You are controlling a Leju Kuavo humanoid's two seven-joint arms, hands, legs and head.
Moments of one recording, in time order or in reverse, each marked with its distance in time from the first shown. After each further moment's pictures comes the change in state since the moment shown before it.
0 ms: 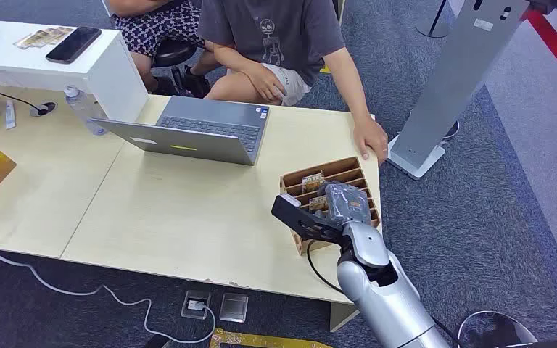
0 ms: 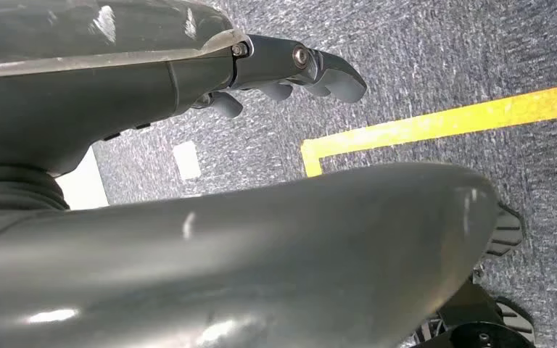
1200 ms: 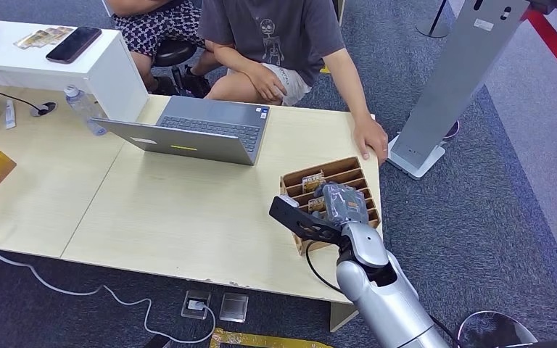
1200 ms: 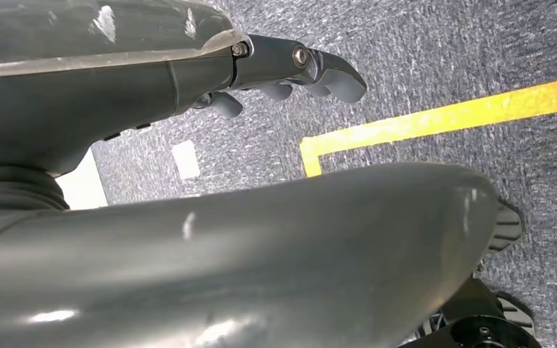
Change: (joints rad) left arm 0.000 0.000 -0.001 0.000 -0.004 -0.013 -0.003; right arm 0.000 0.004 0.002 0.001 -0.020 0.009 -0.018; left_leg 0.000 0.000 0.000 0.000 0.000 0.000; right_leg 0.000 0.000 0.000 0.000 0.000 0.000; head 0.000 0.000
